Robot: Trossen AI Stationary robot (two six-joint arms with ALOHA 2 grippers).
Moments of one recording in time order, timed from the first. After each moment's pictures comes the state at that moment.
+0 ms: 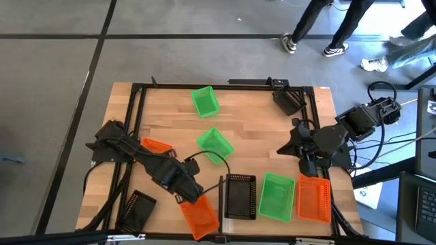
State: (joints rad) left arm -0.54 1.86 1.91 -1.57 -0.22 -1.01; right arm 0.51 1.10 1.45 -1.08 0.27 0.47
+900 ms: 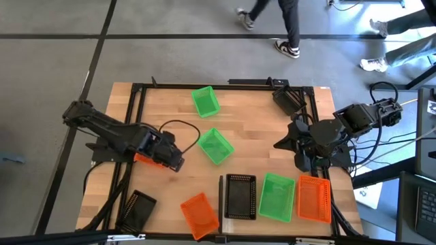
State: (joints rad) left arm -0.36 1.34 1.21 -1.19 -0.14 -1.49; right arm 0.44 1.10 1.45 -1.05 0.27 0.44
